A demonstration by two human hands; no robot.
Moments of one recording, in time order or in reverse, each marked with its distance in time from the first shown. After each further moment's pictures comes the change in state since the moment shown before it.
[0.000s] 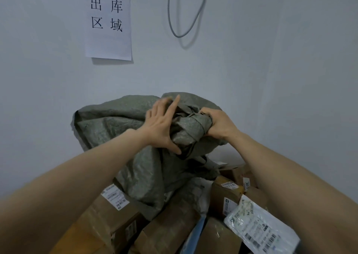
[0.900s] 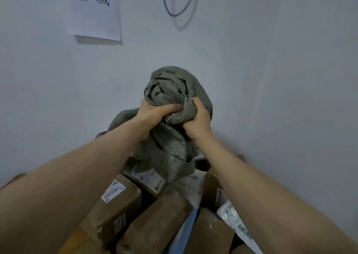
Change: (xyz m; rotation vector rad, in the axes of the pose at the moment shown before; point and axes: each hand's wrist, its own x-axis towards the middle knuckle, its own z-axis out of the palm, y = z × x) left_hand 0.015 0.010 0.031 -1.294 0.226 -0.587; right_hand -0.011 -0.029 0.066 0.421 0.391 0.143
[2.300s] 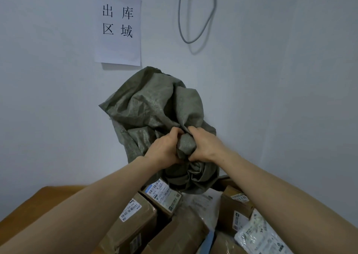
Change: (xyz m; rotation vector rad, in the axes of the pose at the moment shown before) left_hand -0.021 -0.013 -0.026 1.009 -0.222 0.464; right_hand 0.020 -0.020 -0.004 -0.778 -0.634 -0.054
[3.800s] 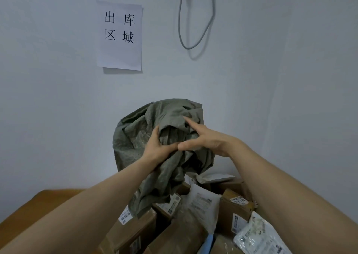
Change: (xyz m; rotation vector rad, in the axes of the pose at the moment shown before) left_hand -0.001 -0.012 0.003 -0.866 0.248 -0.397; right_hand 0.013 0.007 -0.022 0.801 -0.283 0.079
